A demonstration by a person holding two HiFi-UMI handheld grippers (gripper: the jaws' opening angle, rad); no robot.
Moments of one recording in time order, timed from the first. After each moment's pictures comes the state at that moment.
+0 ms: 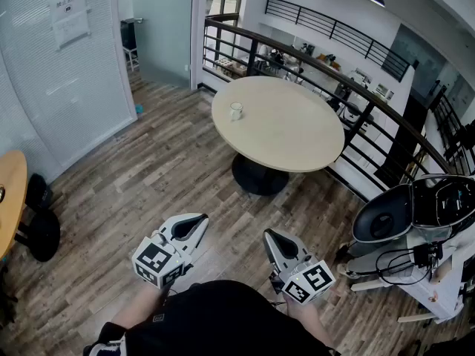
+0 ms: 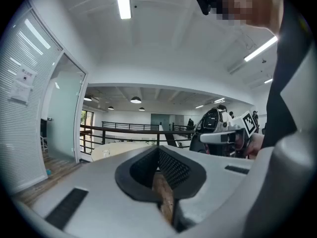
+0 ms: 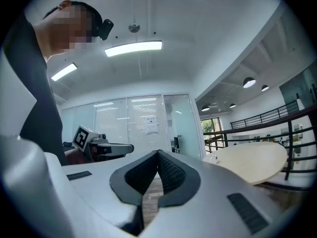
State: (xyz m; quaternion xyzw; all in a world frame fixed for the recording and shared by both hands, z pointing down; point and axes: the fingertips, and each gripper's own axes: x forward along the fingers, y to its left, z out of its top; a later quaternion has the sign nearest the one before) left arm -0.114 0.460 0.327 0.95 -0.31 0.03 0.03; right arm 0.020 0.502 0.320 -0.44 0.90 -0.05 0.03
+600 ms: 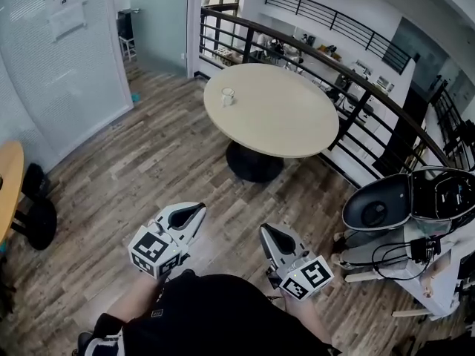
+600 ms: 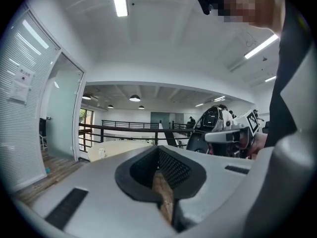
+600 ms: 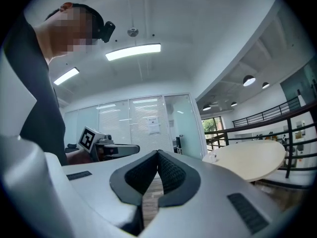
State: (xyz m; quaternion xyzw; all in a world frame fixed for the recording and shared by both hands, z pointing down) left arm -0.066 0.484 0.333 0.95 -0.32 0.05 0.04; right arm 0.063 0.538 0.323 -0.42 0.90 -0.06 0.04
